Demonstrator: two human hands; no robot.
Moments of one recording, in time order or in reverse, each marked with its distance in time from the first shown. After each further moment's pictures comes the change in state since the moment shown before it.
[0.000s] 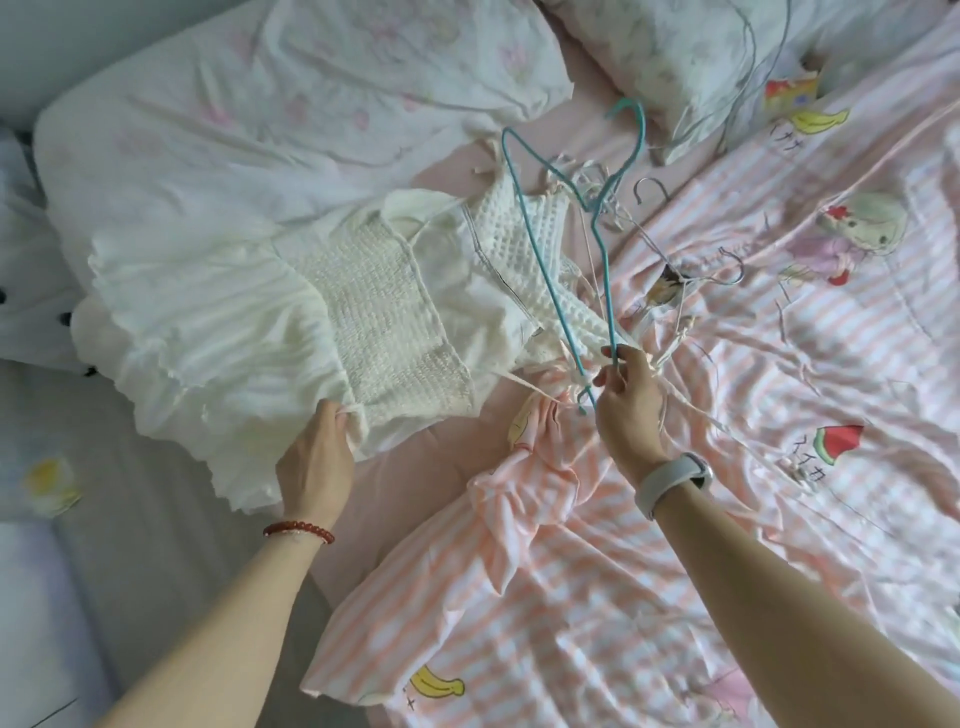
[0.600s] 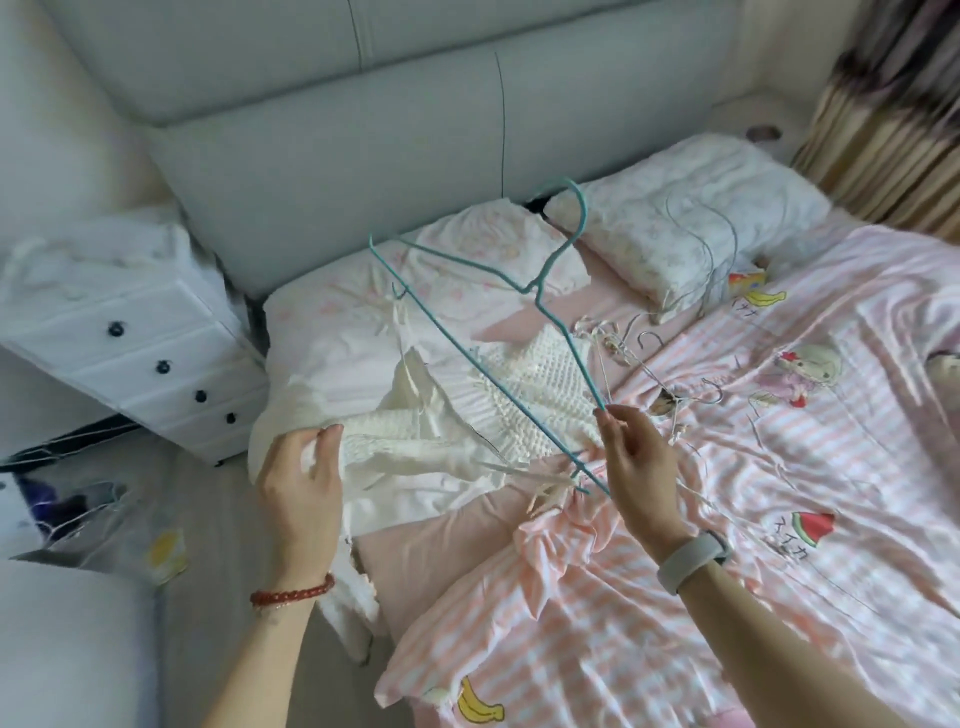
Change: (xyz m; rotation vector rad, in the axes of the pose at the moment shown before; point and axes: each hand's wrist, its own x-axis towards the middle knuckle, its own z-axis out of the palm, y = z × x) left_hand -0.084 0.039 -0.207 -0.516 0.622 0.058; right_hand -0.116 -0.107 -0.091 0.281 0.010 -0.476
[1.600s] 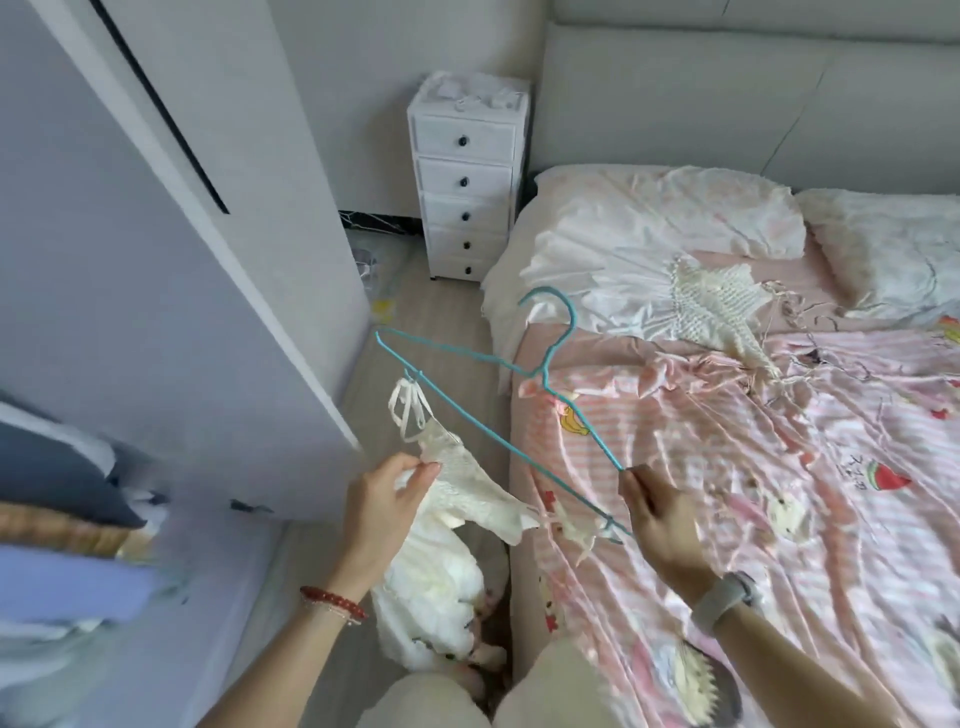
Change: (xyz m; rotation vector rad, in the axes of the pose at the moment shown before) left_hand -0.442 0.058 -0.316 0.064 0.061 -0.355; right_hand -0.377 -0.038 -0.147 -0.144 -0.710 -0.284
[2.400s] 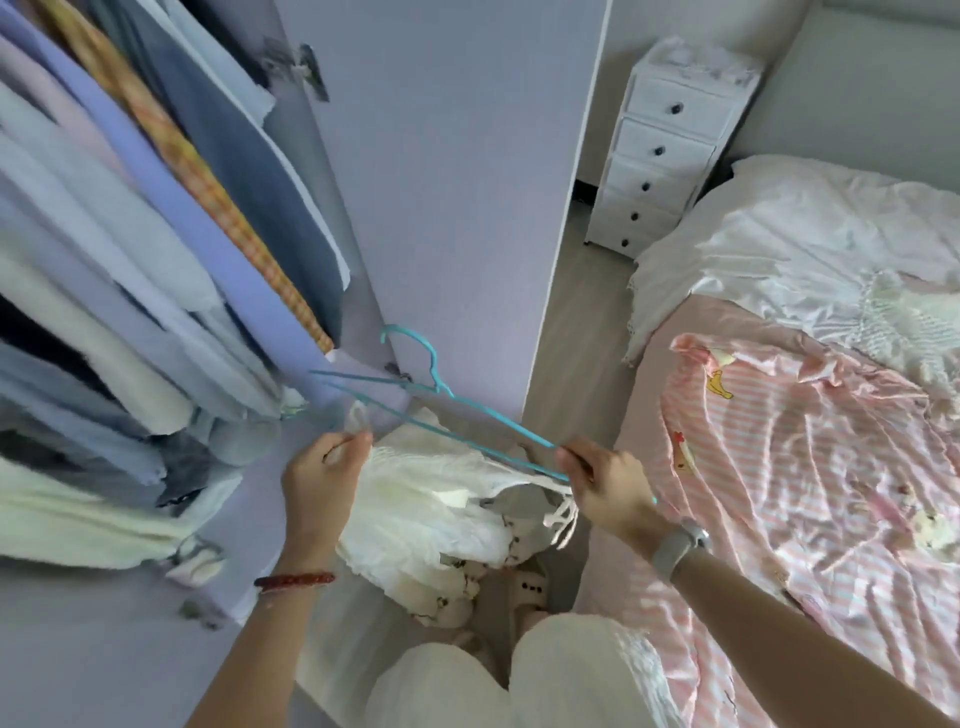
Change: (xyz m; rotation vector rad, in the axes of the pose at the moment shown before) left_hand -0.240 -0.099 -0.188 -0.039 0.493 -0.506; right_hand -0.192 -0.119 0.110 -0.261 -0.413 -0.497
